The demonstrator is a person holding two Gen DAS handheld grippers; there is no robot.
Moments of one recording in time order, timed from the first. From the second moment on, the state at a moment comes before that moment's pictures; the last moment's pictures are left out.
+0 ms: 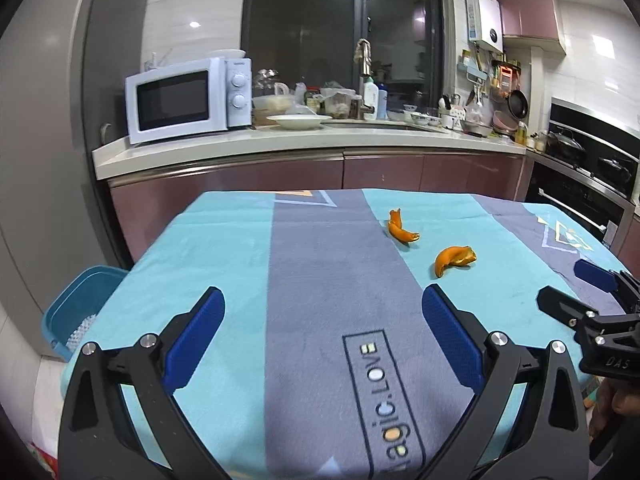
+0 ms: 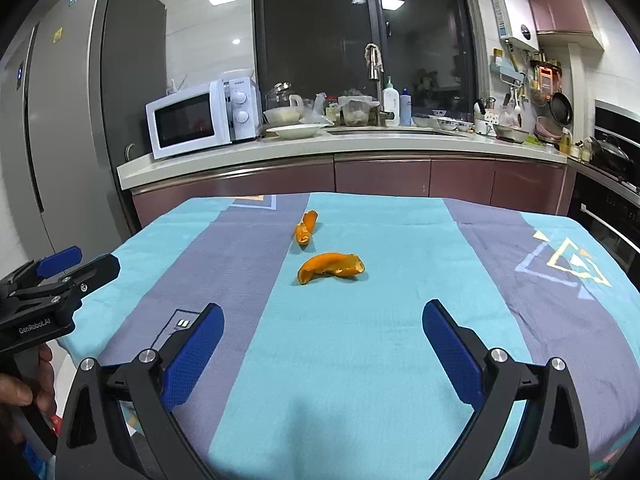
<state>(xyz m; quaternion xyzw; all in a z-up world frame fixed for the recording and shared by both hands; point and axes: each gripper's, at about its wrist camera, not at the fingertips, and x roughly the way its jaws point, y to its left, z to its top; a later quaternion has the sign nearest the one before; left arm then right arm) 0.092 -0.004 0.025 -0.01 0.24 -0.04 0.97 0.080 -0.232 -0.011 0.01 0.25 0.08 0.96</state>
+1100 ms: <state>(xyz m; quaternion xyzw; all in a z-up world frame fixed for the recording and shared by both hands) 0.386 -0.089 -0.029 0.04 0.42 -0.15 0.90 0.241 -0.222 -0.043 -0.04 0.38 0.12 0.92</state>
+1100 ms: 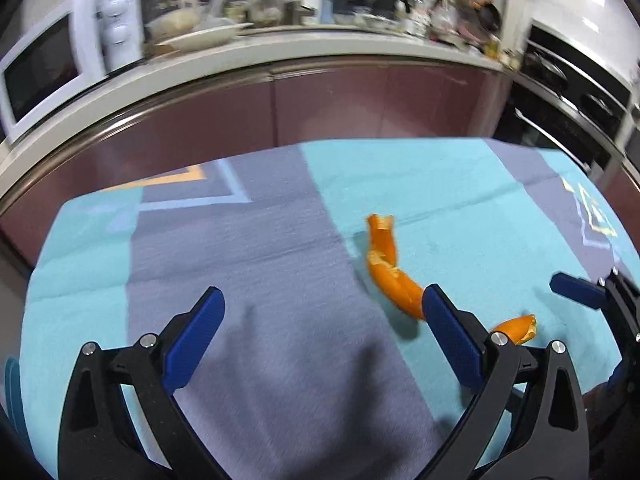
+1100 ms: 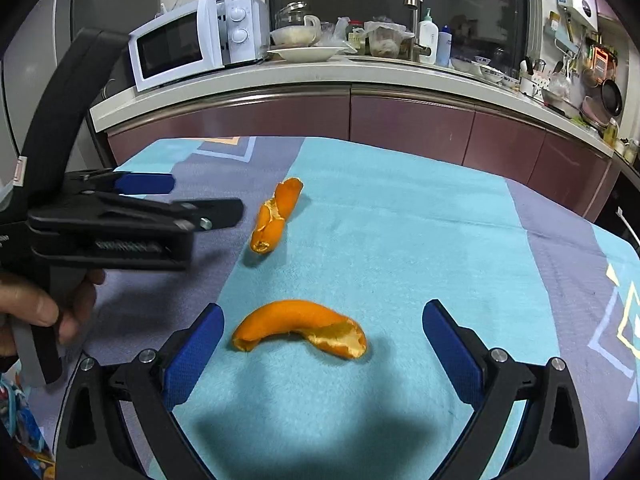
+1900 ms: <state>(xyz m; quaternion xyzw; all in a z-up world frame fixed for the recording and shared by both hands) 0.437 -0.137 -0.054 0.05 0.44 -0.21 0.87 0.252 -0.220 -0.051 -0.02 0.41 0.17 0.89</state>
